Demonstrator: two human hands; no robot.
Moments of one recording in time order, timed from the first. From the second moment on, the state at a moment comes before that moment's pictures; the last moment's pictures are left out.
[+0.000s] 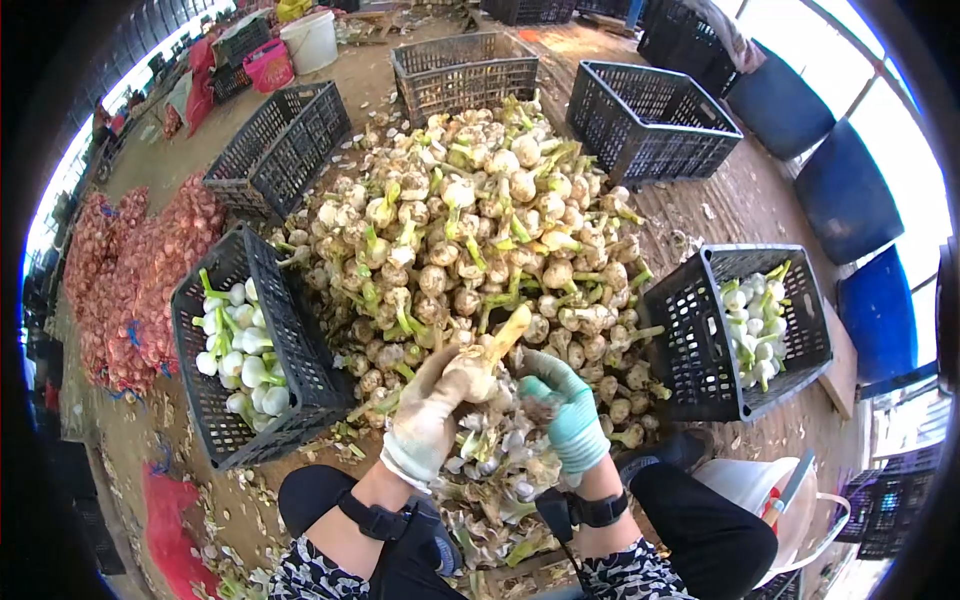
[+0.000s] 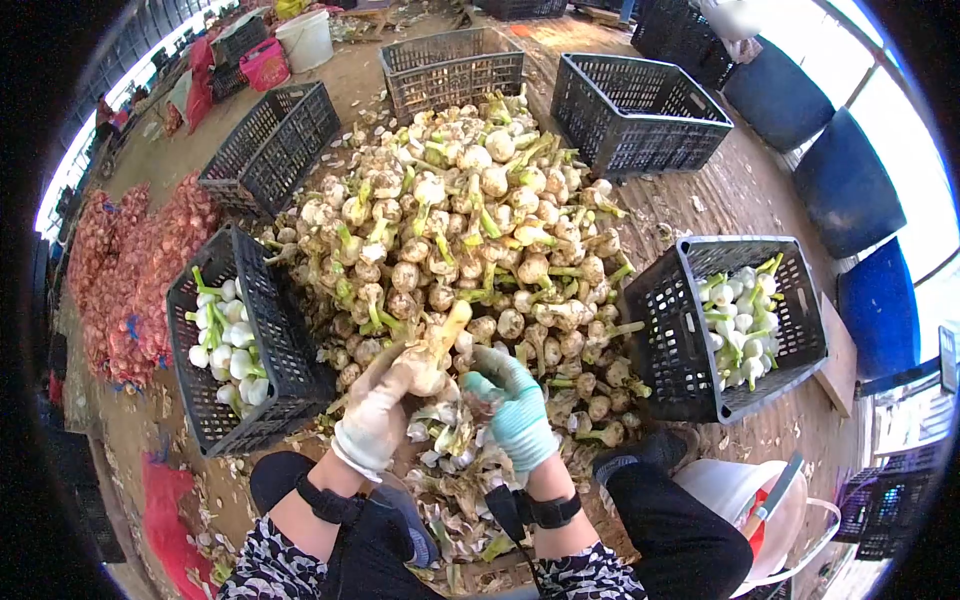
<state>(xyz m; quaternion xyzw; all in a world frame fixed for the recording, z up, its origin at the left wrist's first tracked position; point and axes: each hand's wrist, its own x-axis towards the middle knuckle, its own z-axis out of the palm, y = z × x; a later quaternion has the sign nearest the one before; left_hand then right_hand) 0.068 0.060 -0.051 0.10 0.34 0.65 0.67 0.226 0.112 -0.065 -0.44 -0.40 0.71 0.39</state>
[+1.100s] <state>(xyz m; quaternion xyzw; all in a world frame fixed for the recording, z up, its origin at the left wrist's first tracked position) 0.065 0.058 -0.041 0.45 0.52 0.59 0.41 0.228 0.110 -0.073 -0.41 -0.56 0.60 0.40</state>
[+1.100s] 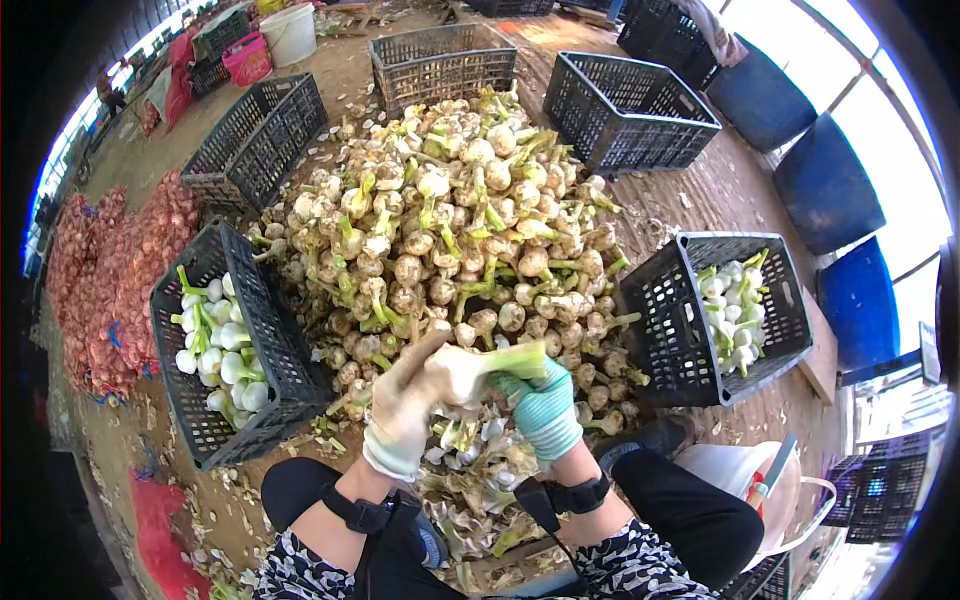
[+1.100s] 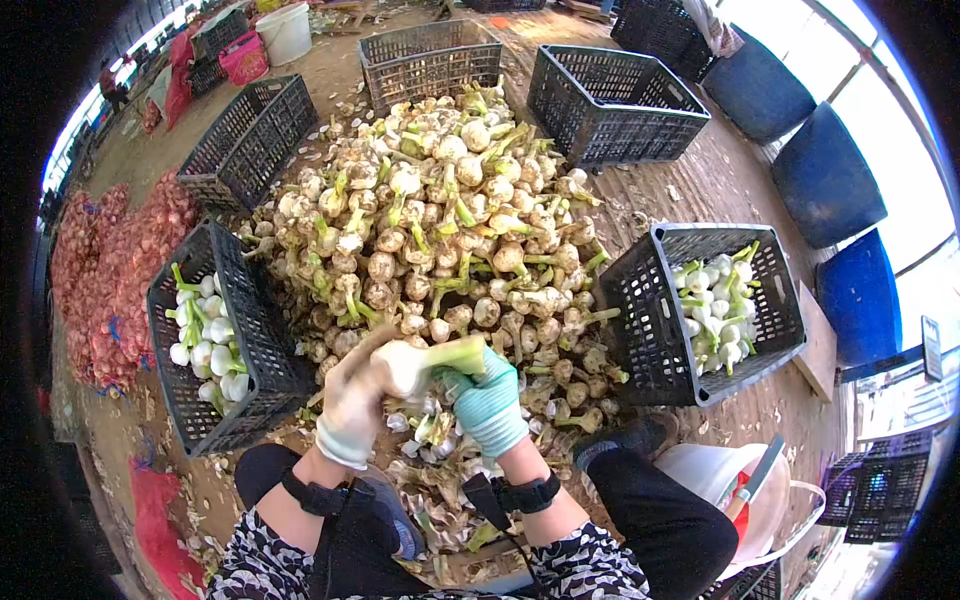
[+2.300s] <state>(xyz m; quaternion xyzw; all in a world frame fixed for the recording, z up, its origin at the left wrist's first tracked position) 0.053 0.062 -0.046 0.43 0.50 0.46 0.60 0.238 0.133 -0.047 -0.35 -0.46 0.79 0.22</state>
